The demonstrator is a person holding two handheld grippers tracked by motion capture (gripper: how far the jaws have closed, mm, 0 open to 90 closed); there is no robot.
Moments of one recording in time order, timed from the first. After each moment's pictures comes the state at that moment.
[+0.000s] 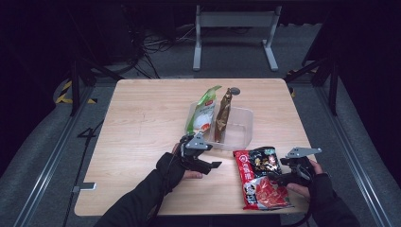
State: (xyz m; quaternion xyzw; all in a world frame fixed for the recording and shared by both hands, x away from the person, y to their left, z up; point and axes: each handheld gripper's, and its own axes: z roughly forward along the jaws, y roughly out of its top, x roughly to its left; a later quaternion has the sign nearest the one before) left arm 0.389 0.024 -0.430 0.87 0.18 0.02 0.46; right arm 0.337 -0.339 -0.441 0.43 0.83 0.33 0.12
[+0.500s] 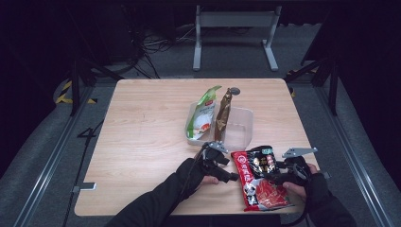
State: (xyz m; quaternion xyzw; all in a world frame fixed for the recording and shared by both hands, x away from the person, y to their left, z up) left arm 0.395 -0.035 -0.463 0.87 0.23 -0.11 0.42; right arm 0.341 -0.331 -0.449 0.44 0.83 0.34 0.09
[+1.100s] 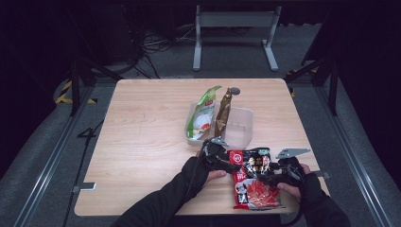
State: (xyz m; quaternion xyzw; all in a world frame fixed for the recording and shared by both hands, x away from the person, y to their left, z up) left arm 0.407 -0.041 -0.468 0.85 0.30 -0.09 0.43; right arm 0.341 -0.314 -0.452 0.42 0.83 0.35 0.07
